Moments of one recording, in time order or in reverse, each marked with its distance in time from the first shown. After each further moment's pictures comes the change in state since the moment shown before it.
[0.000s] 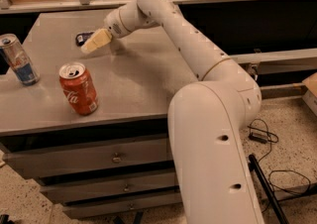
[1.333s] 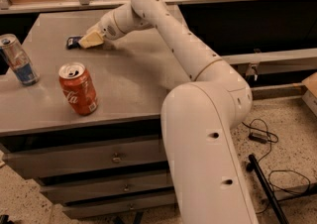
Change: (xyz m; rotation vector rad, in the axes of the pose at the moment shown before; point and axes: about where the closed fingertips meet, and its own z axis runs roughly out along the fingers) arm -0.002 0.007 0.022 -0.035 -0.004 -0.004
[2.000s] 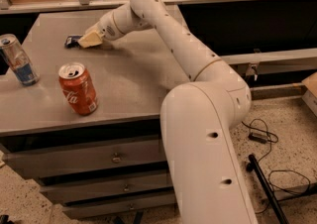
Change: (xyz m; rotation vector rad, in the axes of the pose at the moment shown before) arm 0.000 0.001 0.003 -0.004 0.001 0.001
